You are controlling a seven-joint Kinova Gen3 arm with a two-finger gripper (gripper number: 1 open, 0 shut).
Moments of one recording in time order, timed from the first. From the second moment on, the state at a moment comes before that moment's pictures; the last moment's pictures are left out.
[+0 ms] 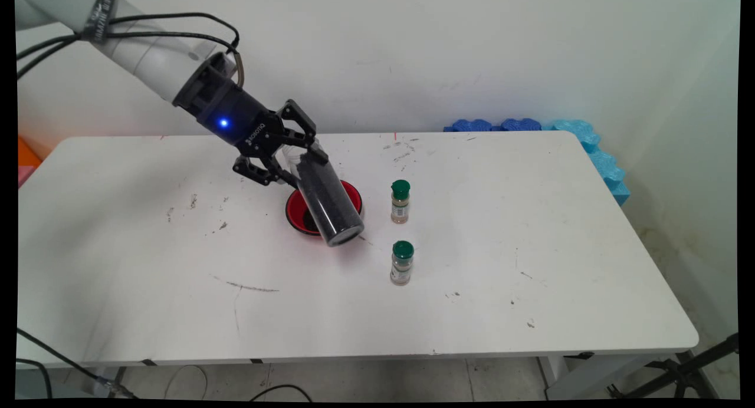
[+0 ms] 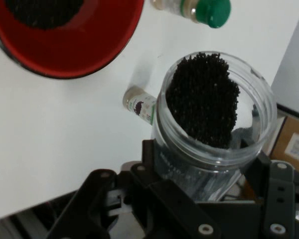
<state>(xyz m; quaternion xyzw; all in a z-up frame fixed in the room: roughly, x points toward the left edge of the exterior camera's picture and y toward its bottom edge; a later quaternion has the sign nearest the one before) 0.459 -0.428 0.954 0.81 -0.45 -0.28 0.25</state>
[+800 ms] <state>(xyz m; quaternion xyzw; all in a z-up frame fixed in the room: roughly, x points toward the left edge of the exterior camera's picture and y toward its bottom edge) 0.442 -0.401 0.985 0.67 -0.64 -0.19 0.33</state>
